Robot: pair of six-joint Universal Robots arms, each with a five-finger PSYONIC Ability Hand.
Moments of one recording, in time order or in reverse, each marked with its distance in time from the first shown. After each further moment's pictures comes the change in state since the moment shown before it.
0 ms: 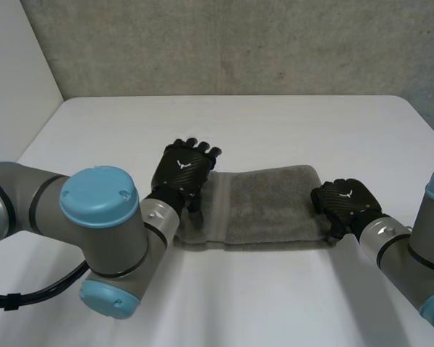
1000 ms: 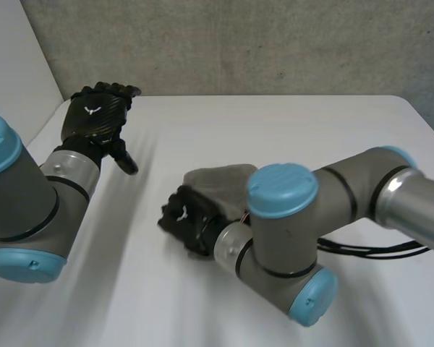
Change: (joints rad) left arm 0.255 0.291 -0.114 -0.020 0.005 -0.102; right arm 0.574 0.332 -0.621 0.234 -0.068 -0.419; left_hand 0.000 0.000 0.000 0.000 0.000; right_hand 0.582 0.545 0.593 0.602 0.619
